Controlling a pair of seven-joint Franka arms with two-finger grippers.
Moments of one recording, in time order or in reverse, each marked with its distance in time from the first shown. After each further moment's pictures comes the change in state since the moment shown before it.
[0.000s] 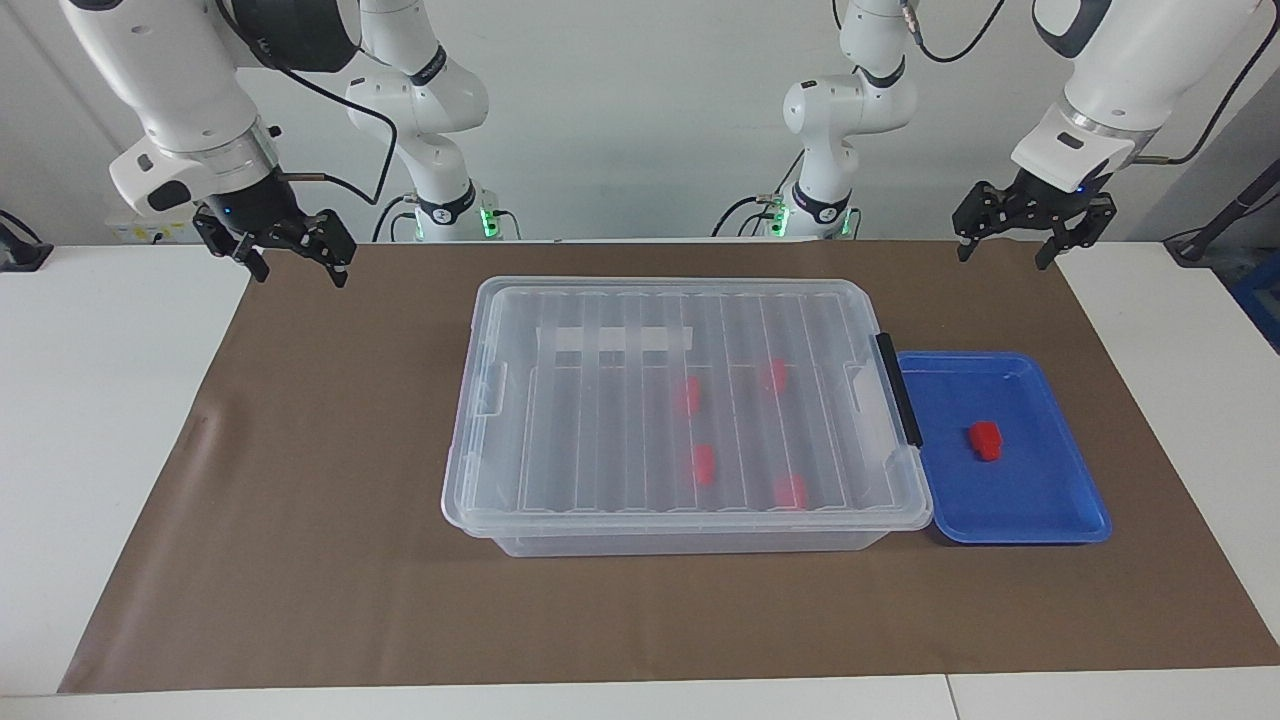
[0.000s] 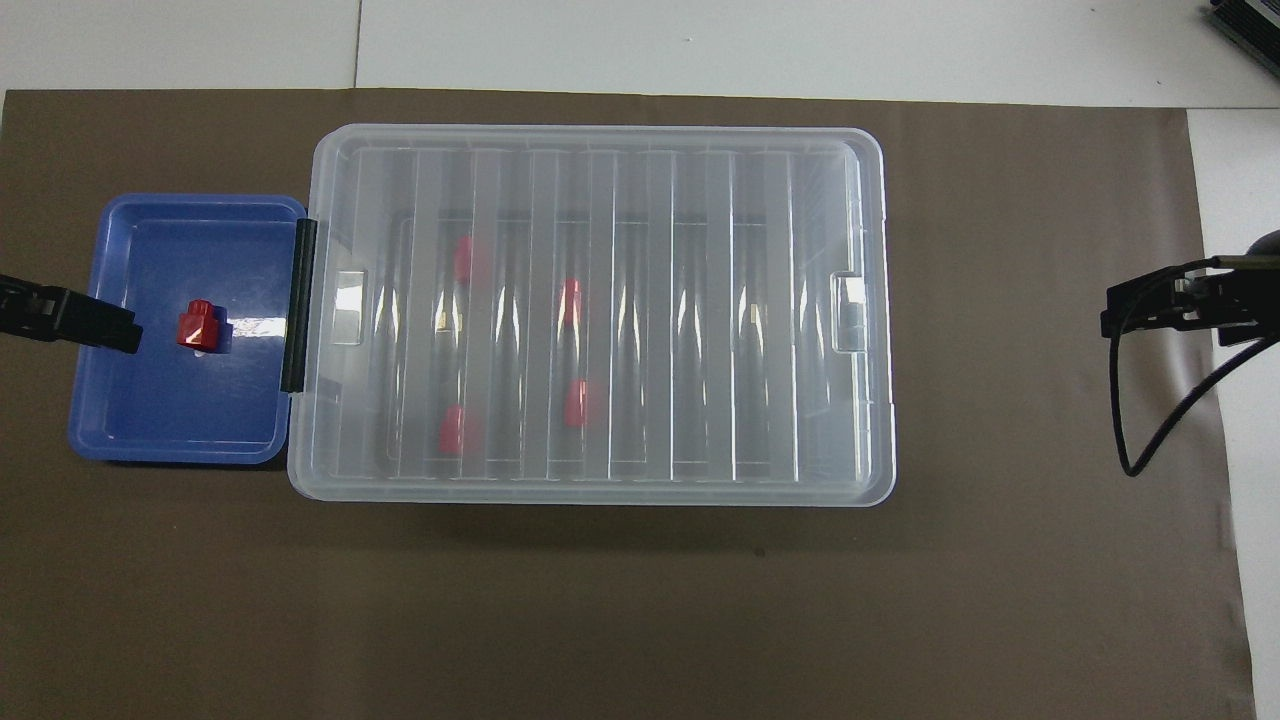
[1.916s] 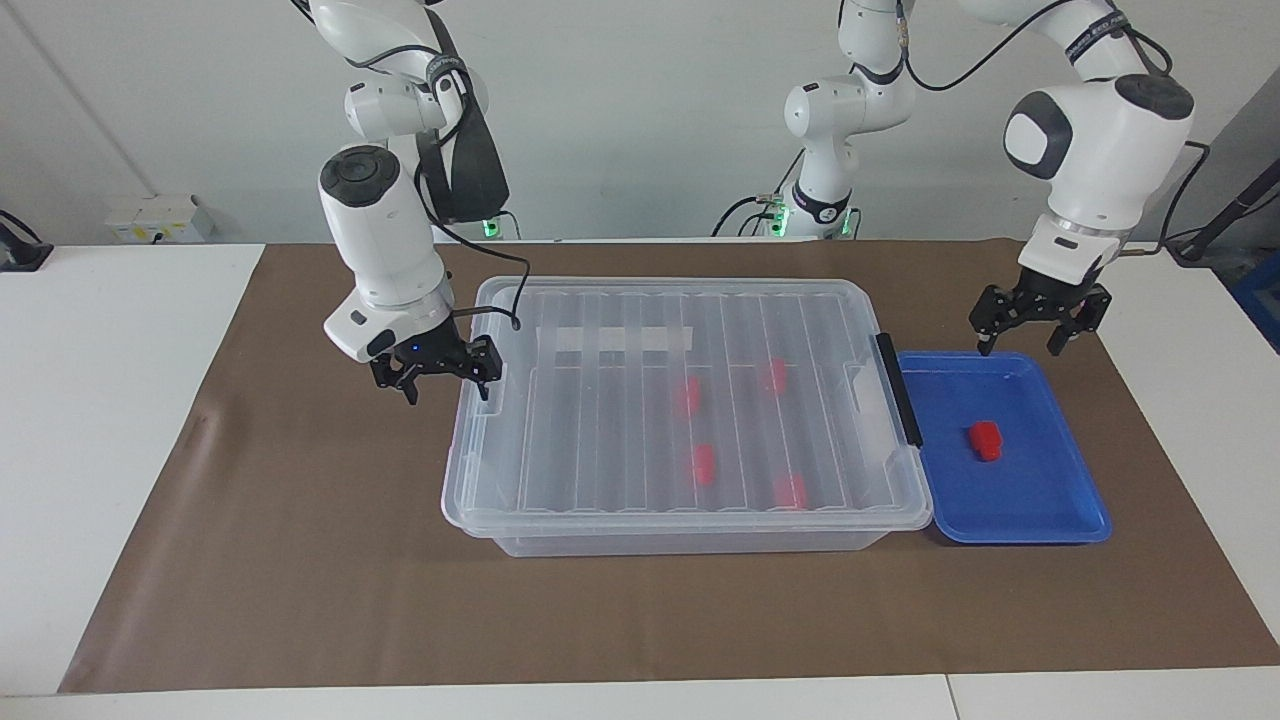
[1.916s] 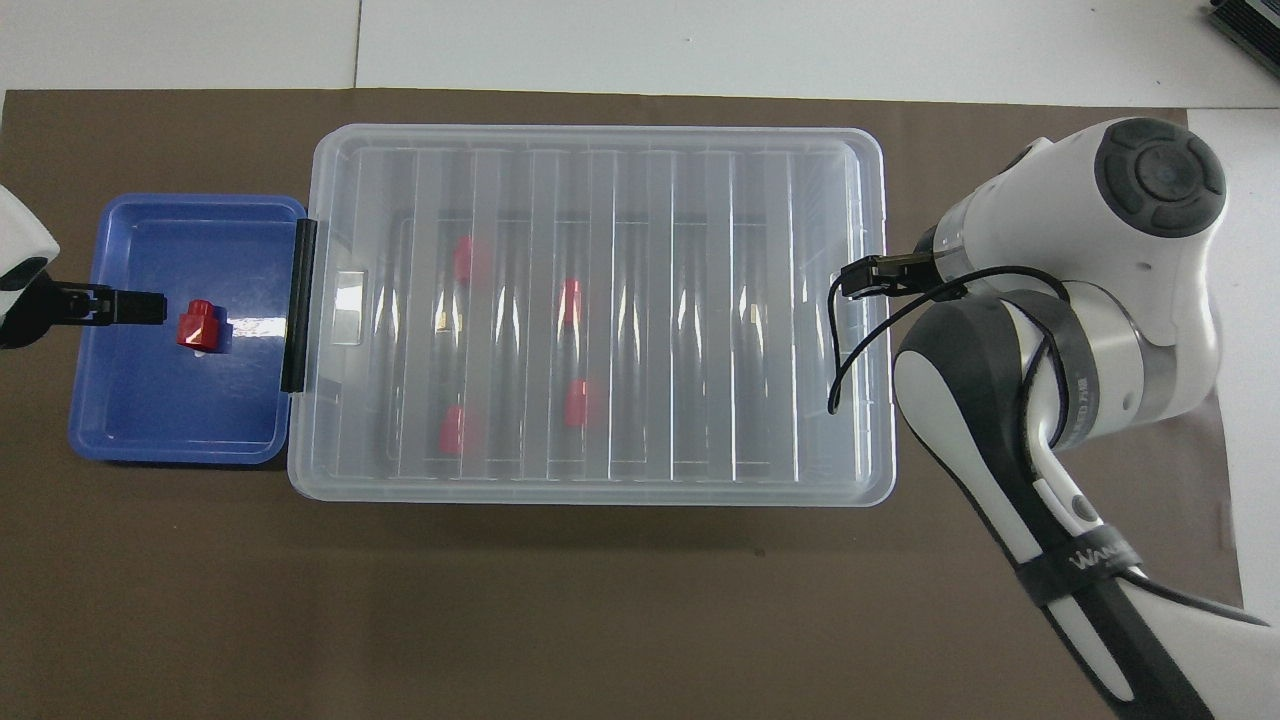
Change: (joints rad) left arm 0.123 -0.014 0.010 -0.486 0.000 0.694 0.001; right arm 0.196 0.177 0.018 -0.200 0.034 0.483 0.088
